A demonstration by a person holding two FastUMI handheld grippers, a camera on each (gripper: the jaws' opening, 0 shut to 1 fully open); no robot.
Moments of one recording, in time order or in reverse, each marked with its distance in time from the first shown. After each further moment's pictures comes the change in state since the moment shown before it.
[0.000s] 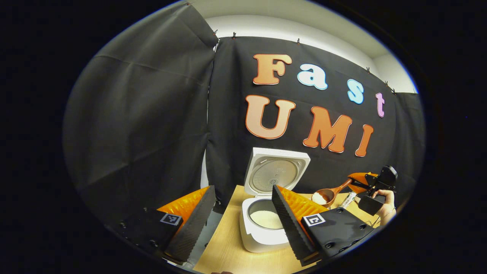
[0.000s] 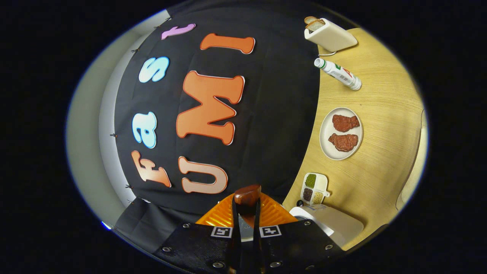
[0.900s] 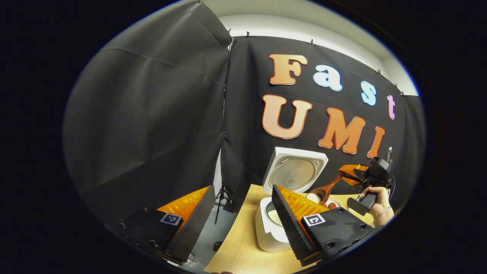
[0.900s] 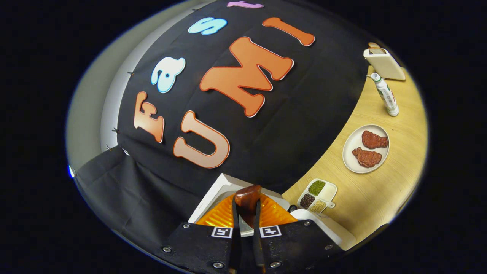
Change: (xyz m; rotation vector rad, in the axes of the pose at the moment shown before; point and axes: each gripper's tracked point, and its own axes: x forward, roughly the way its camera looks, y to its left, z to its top) left arm -0.008 0.051 -0.005 -0.022 0.012 0.085; right arm 0.050 0.041 -0.076 -0.433 0.041 0.010
